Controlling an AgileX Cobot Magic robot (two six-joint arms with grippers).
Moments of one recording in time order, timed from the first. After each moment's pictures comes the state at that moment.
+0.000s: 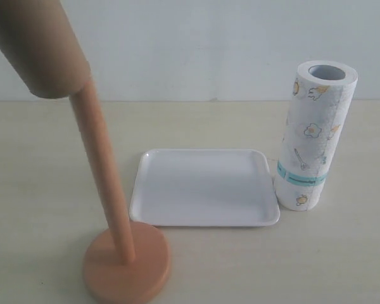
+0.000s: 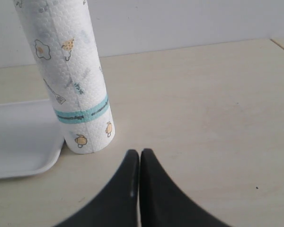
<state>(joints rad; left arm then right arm) -0.16 0.87 -0.88 1.50 -0.89 -1.37 0.08 0.00 0.00 -0.12 0.33 0.25</state>
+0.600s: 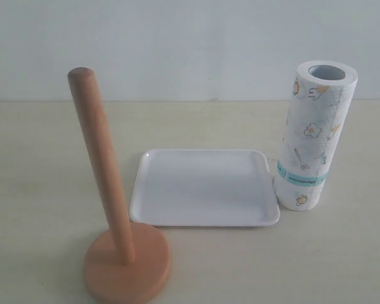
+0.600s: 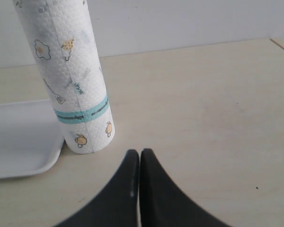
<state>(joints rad) -0.16 0.93 -1.12 1.74 -0.57 -1.50 0.08 0.00 0.00 -0.12 0.33 0.25</state>
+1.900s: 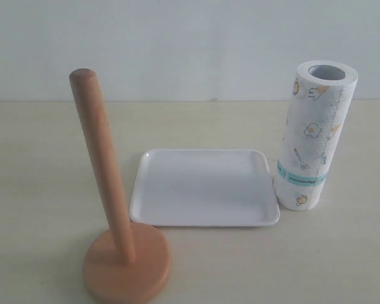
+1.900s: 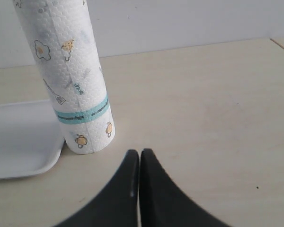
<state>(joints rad) -0.20 0.85 -0.96 0.96 -0.18 -0.49 0.08 0.00 0.00 -0.12 0.33 0.25</state>
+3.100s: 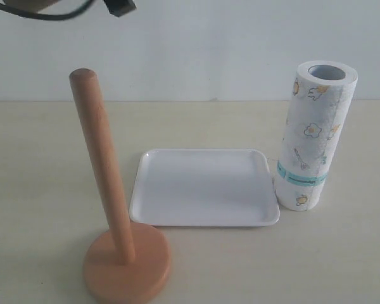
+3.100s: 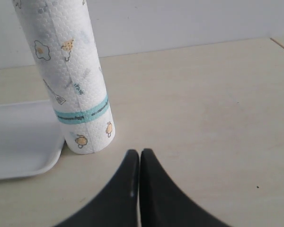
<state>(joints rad) -0.80 1.59 -1.66 0.77 0.87 0.25 0.08 0.00 0.00 -0.12 0.33 0.25</state>
